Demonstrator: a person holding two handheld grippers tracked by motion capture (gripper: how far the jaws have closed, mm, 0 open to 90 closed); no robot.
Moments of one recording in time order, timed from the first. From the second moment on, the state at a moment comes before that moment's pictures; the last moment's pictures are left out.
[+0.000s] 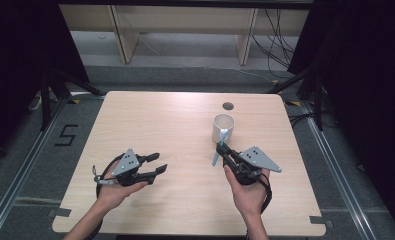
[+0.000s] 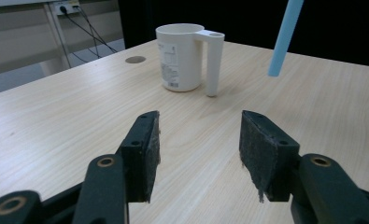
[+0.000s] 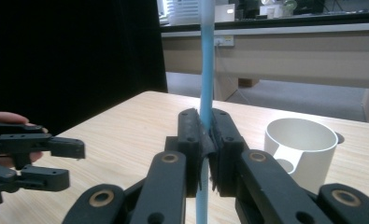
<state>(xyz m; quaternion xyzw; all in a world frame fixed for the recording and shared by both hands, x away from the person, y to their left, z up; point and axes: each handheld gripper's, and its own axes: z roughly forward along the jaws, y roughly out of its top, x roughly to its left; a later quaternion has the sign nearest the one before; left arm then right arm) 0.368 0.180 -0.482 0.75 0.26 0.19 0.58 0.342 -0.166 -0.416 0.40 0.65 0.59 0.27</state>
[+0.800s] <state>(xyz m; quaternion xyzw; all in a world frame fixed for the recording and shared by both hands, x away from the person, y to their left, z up) 0.363 0.204 -0.501 0.71 0.32 0.20 0.59 0.357 -0.179 -0.407 0.41 0.65 0.57 0.30</state>
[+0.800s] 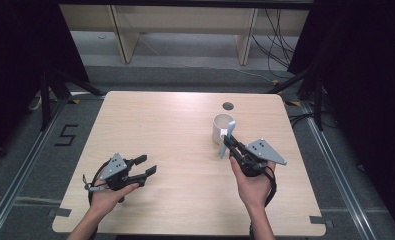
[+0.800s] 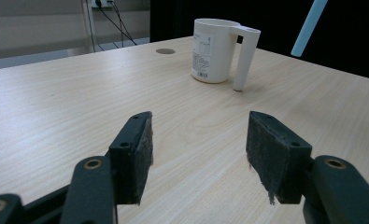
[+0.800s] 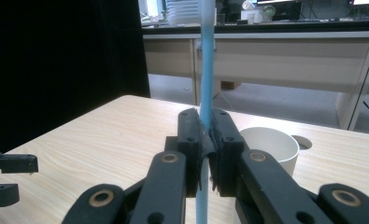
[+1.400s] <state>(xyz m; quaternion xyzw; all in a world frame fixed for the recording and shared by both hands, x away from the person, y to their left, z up) 0.364 0.204 -0.503 0.71 0.33 0.20 0.59 0.374 -0.183 -0.396 0.42 0.64 0.57 0.30</state>
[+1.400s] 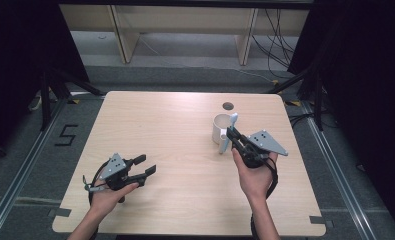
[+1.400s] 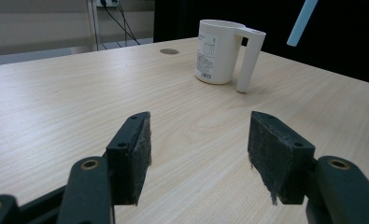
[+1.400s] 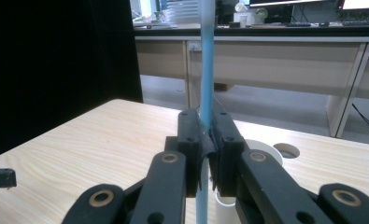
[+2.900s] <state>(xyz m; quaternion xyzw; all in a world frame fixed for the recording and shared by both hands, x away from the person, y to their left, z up) 0.363 0.205 -0.505 0.70 0.33 0.19 0.60 0.411 -0.175 -0.380 0.42 0.63 0.57 0.33</state>
